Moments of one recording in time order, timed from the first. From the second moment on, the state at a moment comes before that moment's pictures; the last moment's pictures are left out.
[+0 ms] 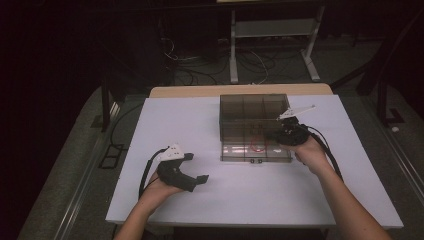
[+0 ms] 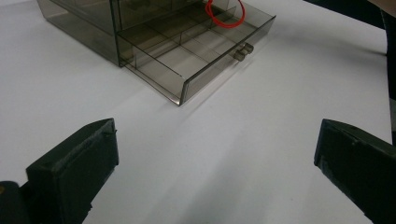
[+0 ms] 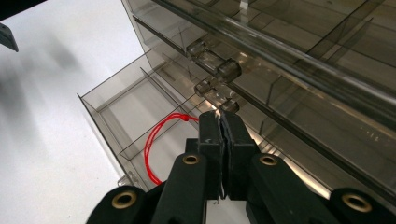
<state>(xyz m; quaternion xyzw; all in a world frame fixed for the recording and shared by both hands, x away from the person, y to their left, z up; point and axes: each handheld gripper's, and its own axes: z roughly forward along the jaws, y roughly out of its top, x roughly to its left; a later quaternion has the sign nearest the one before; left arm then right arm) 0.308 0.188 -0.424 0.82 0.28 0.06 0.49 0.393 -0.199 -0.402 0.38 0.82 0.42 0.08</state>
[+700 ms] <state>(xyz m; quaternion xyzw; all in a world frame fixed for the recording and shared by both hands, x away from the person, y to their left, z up) 0.307 0.188 -0.424 0.82 0.28 0.06 0.49 0.393 -0.181 -0.420 0.37 0.84 0.39 0.08</state>
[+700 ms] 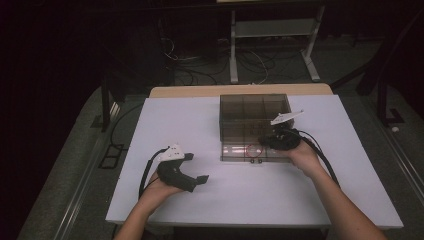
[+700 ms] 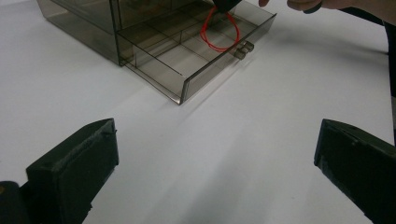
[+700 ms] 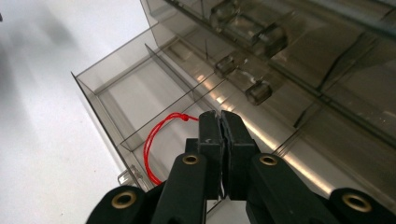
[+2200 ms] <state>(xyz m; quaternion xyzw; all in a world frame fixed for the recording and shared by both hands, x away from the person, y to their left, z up) 0.308 0.187 -0.425 0.83 0.28 0.06 0.49 0.380 -0.187 -0.413 0.35 0.84 0.41 0.06</state>
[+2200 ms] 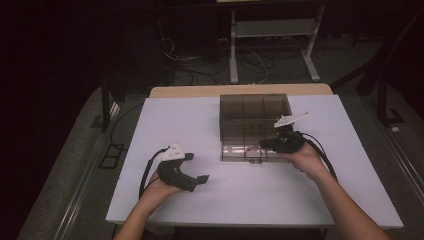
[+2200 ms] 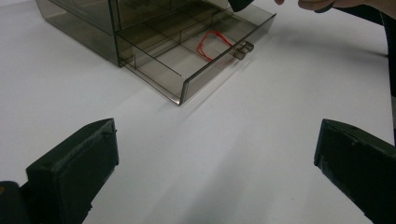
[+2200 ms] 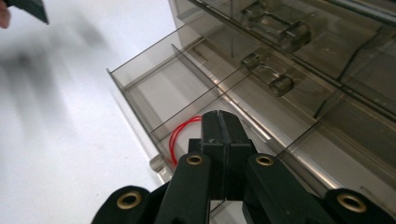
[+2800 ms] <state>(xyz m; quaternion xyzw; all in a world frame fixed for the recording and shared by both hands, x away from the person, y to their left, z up) 0.307 0.188 -0.424 0.82 0.28 0.06 0.49 0.361 -0.180 -0.420 0.32 0.86 0.41 0.03</state>
